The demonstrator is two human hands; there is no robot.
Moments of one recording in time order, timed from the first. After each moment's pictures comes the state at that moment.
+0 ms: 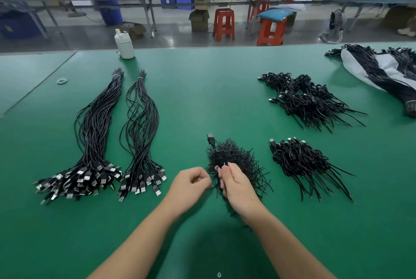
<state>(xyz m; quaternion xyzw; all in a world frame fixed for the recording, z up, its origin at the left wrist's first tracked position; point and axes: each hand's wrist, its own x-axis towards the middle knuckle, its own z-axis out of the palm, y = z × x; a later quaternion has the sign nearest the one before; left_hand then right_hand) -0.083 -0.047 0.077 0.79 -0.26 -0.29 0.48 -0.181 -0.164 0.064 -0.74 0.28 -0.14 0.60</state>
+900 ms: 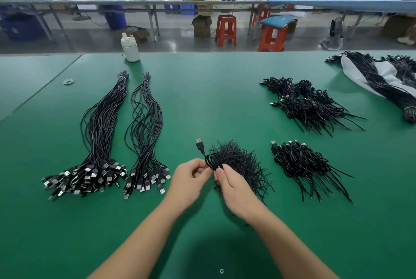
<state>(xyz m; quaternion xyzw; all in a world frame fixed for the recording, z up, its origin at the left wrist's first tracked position) -0.086 -0.045 0.095 0.76 -0.26 -0.22 0.55 -0.185 -0.152 0.081 -0.84 0.19 -0.12 0.49</state>
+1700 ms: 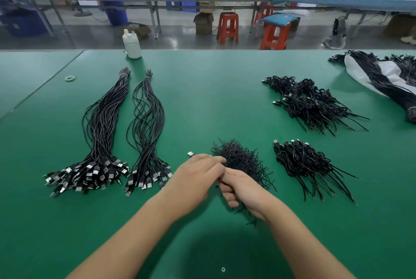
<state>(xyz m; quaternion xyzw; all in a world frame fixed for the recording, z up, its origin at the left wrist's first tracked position) -0.080 -0.031 0.111 0.70 -0.66 0.16 0.21 -0.186 -0.163 0.091 -0.66 0.22 0.04 0.72</state>
